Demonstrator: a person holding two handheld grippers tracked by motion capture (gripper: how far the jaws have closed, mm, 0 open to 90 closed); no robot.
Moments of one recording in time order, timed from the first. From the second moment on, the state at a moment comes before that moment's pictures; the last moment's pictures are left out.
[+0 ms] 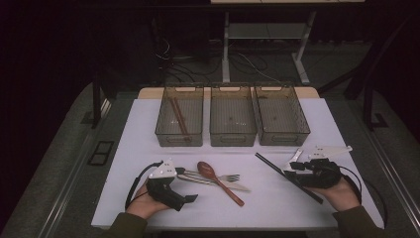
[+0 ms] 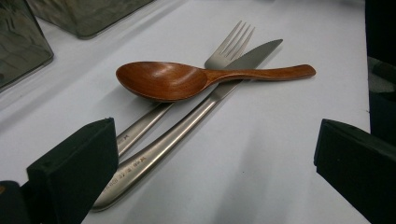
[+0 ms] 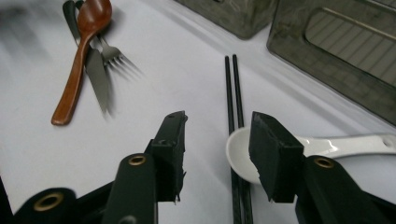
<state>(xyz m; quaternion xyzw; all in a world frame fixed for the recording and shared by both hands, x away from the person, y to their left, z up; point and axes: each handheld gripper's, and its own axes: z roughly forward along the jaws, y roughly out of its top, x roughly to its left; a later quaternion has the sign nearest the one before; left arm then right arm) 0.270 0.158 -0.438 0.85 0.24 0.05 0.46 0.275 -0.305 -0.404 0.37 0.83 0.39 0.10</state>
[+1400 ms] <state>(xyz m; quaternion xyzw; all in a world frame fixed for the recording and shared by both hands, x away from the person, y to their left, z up) 0.269 0.157 -0.438 0.85 0.24 0.05 0.46 0.272 -0.320 -0.435 0.37 0.87 0.31 0.09</state>
